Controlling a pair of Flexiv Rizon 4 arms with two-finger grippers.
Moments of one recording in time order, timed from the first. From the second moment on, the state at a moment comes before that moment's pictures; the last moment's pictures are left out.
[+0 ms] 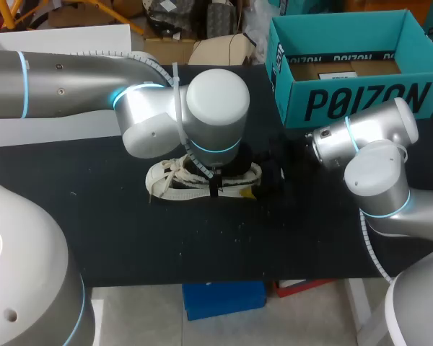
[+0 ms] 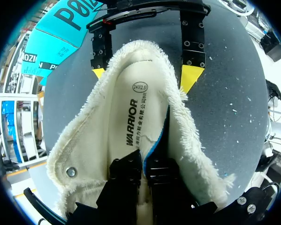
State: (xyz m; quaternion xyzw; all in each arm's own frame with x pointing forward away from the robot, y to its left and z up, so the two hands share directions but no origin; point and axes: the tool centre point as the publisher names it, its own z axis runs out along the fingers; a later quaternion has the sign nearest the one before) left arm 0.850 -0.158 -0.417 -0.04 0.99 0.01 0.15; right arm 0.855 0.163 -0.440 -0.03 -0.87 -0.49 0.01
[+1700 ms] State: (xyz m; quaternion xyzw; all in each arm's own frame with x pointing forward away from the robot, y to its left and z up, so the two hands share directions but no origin) left arm 0.854 -0.200 -0.398 0.06 0.98 -0.11 0.14; right arm 0.855 0.163 -0.440 -0.03 -0.87 -0.49 0.01
